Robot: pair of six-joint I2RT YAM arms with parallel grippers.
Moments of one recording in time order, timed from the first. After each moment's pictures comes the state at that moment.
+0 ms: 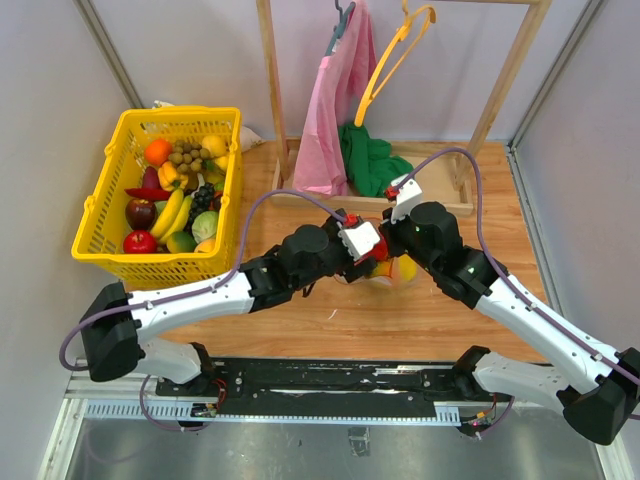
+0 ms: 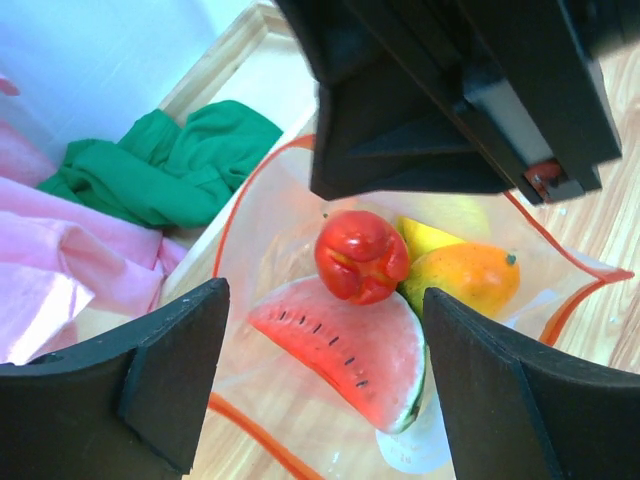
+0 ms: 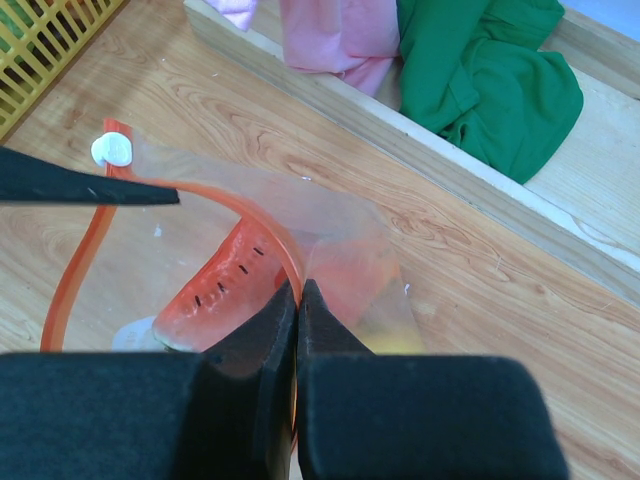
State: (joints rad) left arm -1.07 1.35 0.94 0.20 -0.19 0.32; right arm 0.74 1.01 0.94 -0.33 0.22 0.05
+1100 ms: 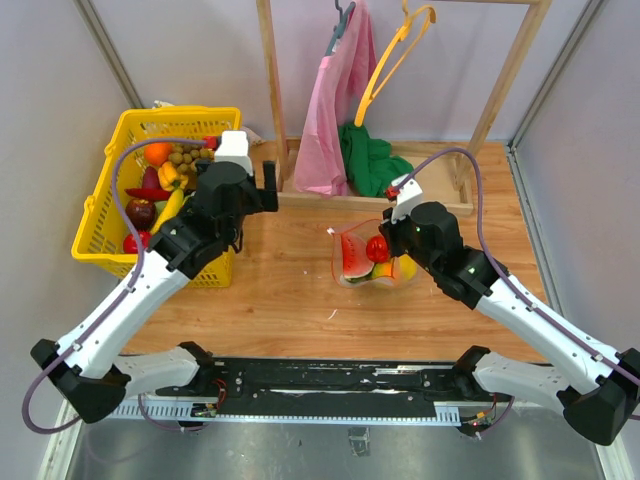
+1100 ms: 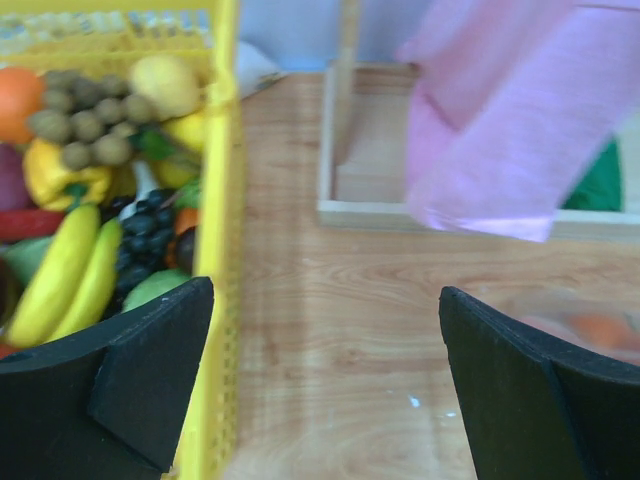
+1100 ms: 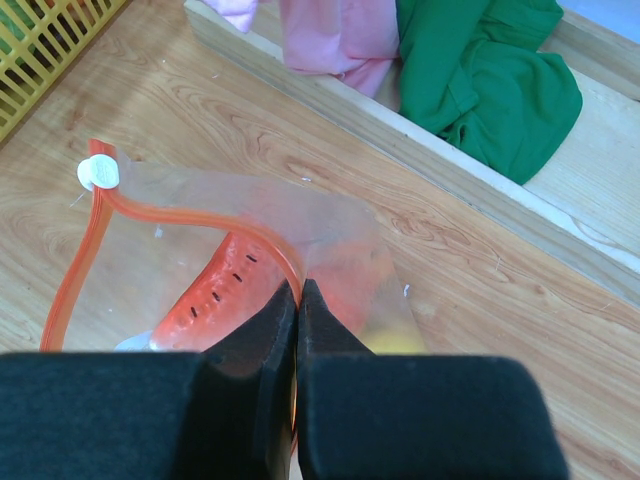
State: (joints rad) left arm -0.70 1.12 1.28 -0.48 -0.62 -0.21; right arm 0.74 1.01 0.94 -0.33 0.22 0.05
